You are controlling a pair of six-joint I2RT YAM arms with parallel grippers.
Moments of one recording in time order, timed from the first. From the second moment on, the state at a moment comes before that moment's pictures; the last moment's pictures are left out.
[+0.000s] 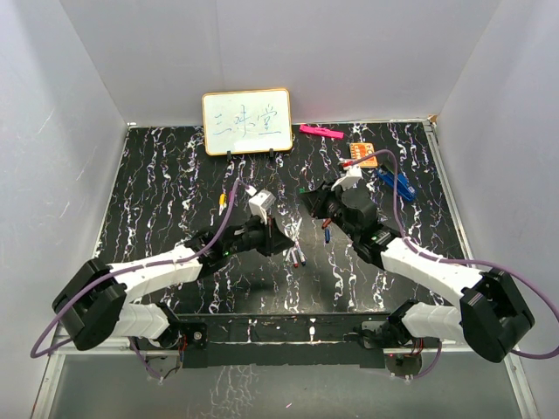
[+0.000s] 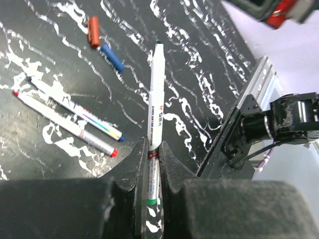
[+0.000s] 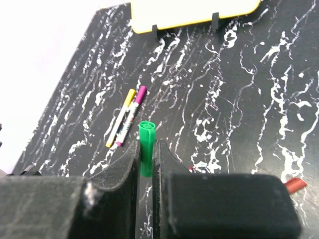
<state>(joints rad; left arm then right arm) -0.82 1.29 0.60 0.29 0.28 -0.54 0.63 1.19 0.65 0.33 0.10 0.55</state>
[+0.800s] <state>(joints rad) -0.84 1.23 0.49 0.53 0.17 -0.61 0.66 1.17 0.60 0.52 0.08 0.64</state>
